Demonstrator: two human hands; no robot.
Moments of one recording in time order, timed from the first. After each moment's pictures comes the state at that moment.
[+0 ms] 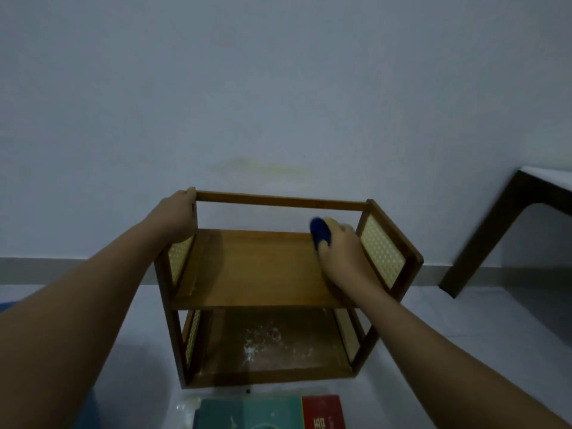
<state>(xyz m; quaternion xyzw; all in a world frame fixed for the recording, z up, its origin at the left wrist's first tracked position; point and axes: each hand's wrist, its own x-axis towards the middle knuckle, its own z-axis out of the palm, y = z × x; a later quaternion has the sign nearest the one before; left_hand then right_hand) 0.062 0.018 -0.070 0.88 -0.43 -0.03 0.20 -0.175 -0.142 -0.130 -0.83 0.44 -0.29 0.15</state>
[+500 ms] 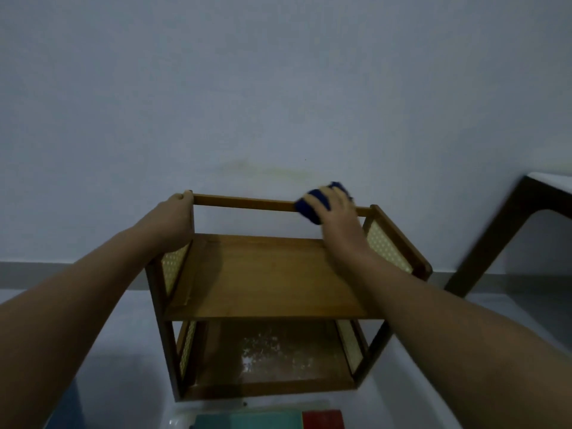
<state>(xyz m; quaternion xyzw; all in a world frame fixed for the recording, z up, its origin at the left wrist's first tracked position) 0.073 0.008 -0.077 0.88 -0.43 -0.01 0.19 -0.143 -0.208 -0.114 -0.91 0.30 -0.26 -0.09</state>
